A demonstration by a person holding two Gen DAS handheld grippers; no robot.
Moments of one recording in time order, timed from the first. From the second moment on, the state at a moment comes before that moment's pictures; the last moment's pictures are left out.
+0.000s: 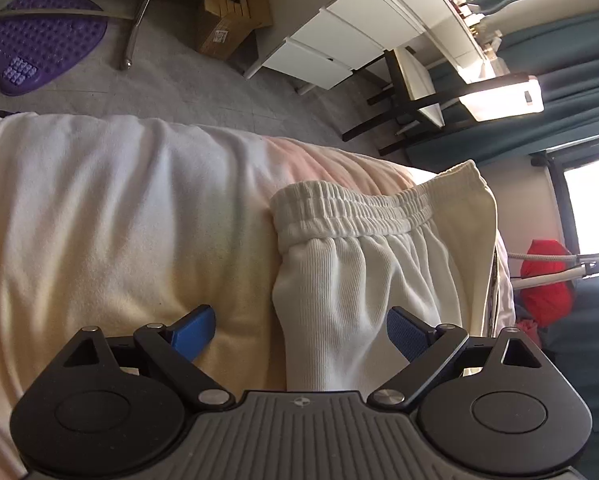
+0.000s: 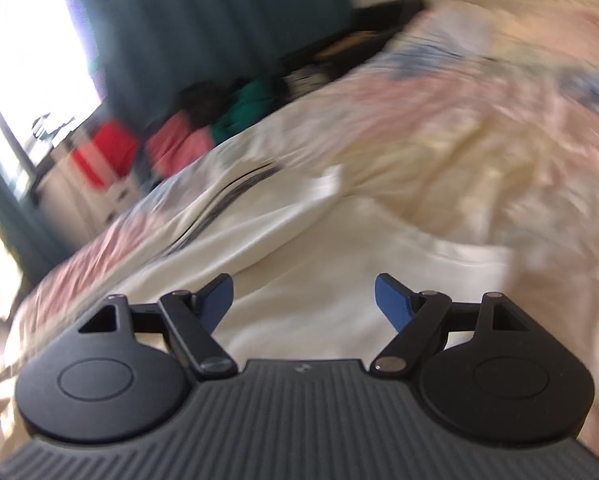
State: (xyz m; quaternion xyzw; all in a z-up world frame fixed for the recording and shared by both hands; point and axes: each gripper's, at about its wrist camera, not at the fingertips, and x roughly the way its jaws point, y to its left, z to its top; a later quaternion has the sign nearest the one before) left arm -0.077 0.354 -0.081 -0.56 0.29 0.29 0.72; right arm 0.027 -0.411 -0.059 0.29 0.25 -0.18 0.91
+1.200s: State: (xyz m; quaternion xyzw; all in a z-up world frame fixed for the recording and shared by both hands) left arm -0.067 0.335 -0.065 -0.55 0.17 0.15 0.80; right arm -0.005 -0.514 -0.106 0.49 0.17 -0.27 0.81
